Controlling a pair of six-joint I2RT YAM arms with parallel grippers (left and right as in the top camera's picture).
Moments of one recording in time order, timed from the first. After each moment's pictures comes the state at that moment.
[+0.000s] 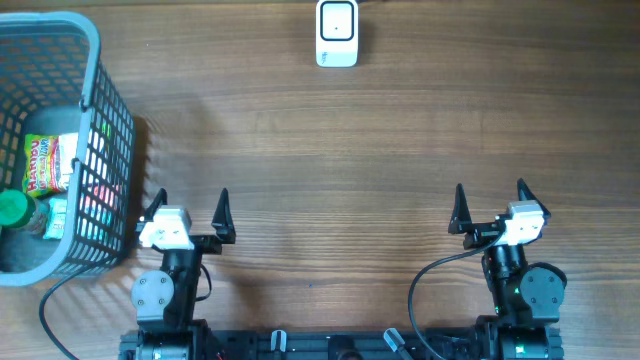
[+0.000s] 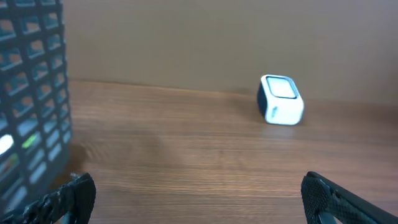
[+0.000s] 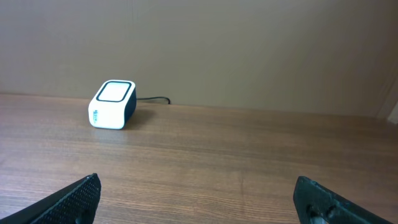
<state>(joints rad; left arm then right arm) 0.03 0.01 0.01 -0.06 0.10 -0.12 -0.02 0.02 0.01 0.00 -0.08 -0.05</state>
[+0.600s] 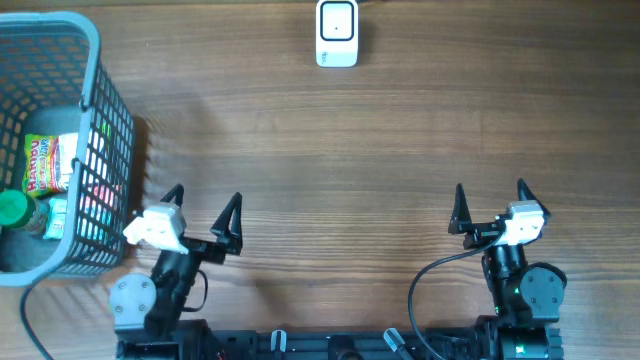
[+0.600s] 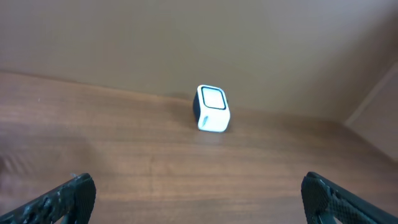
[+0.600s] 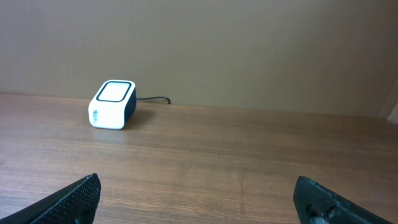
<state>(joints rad) 0.03 0.12 0.28 -0.24 0.31 -0.28 -0.02 0.02 0.01 0.00 -0.08 -0.05</state>
